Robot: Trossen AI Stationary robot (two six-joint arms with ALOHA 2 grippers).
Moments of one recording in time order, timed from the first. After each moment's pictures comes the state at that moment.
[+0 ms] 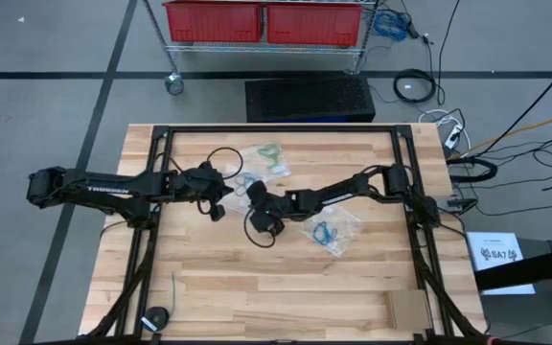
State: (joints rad) left arm 0.14 0.96 0.46 -0.15 -0.17 -0.10; right arm 0.00 2.21 1.42 0.06 0.20 -0.84
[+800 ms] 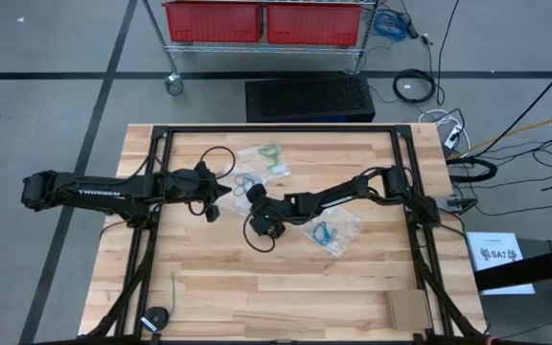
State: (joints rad) left arm 0.12 0.85 0.42 -0.11 -0.16 -0.09; right arm 0.02 2.23 1.42 0.00 0.25 -0.83
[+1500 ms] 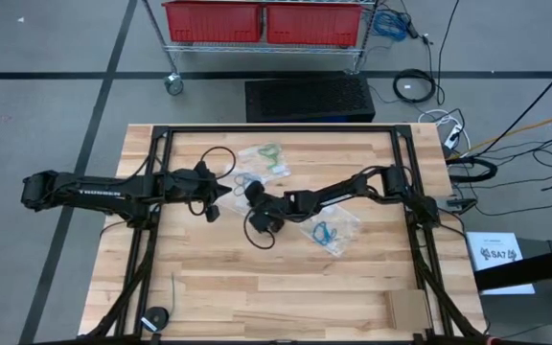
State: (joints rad) left arm 0.12 0.85 0.42 -0.12 -0.16 -0.09; right arm 0.01 2.24 1.42 0.02 0.29 -0.97
